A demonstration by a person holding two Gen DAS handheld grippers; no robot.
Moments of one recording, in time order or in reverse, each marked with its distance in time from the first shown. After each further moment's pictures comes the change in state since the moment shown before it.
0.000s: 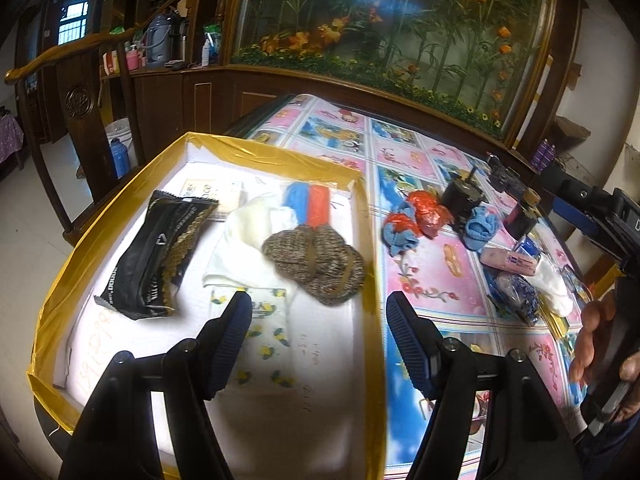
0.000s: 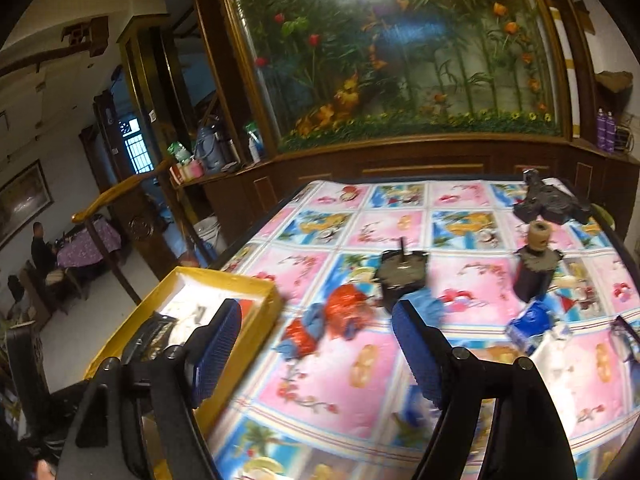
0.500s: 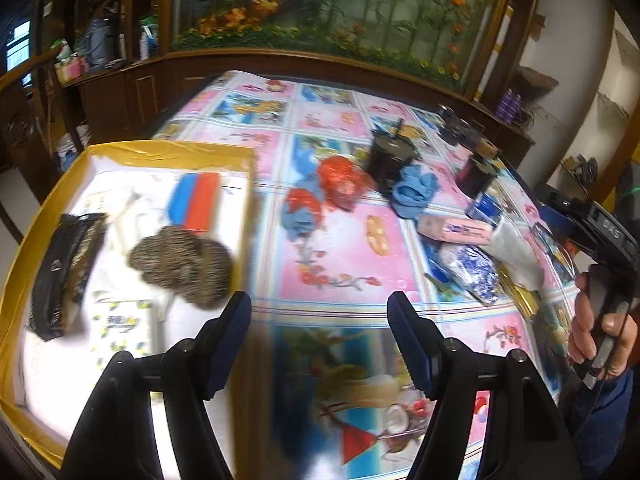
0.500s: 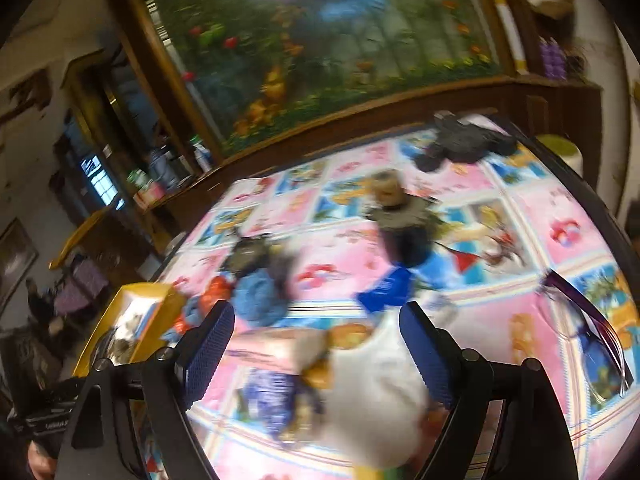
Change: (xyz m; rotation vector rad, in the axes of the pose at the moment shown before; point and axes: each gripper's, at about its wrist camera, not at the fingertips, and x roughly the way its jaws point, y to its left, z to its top) left arm 0.036 -0.090 0.008 0.137 0.135 -0.106; right arm -0.023 -0.185 -0.024 0.259 0.075 -0.066
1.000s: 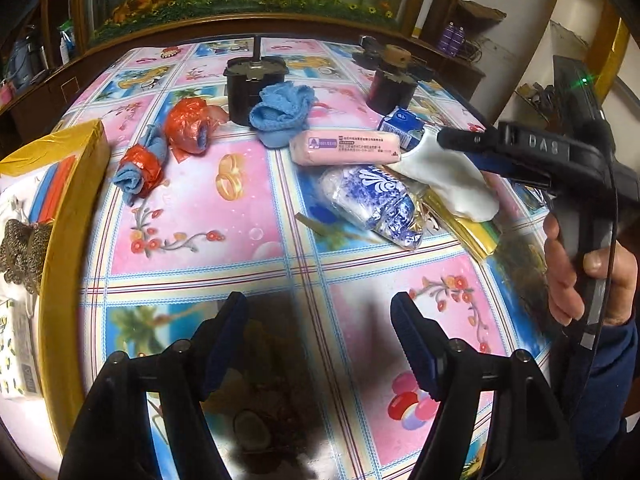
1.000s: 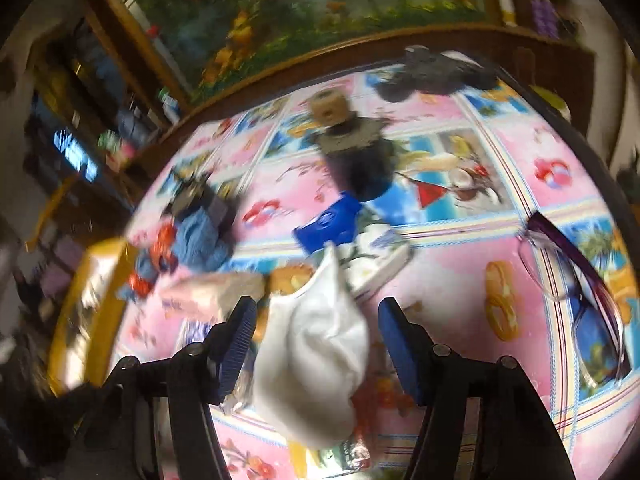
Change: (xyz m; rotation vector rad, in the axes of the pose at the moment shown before) left arm 0.051 -0.090 -0.027 0.159 0.150 -0.122; right arm 0.027 -0.003 -0.015 -0.080 0.219 -0.074
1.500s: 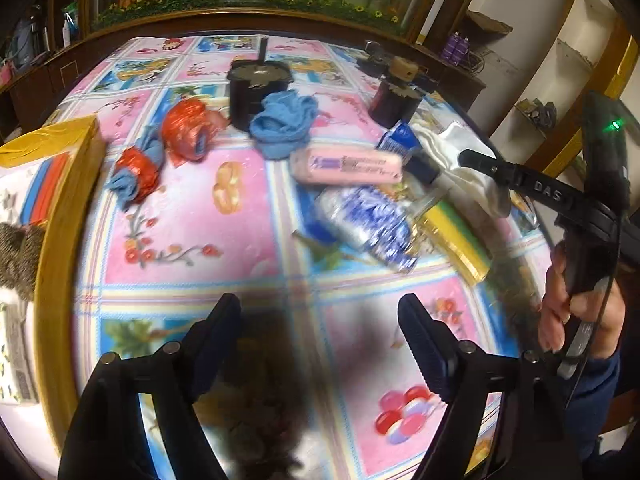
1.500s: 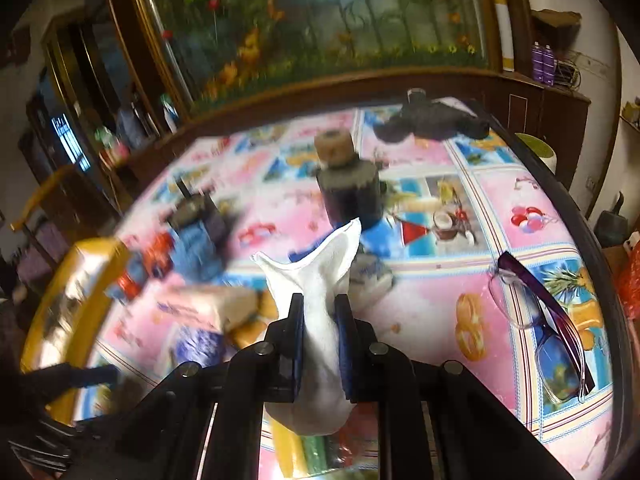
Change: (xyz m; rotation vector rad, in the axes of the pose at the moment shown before) left arm 0.003 0.004 0.021 -0.061 0.006 -0.058; right arm -0.026 -0.006 0.000 -0.024 -0.137 -0.052
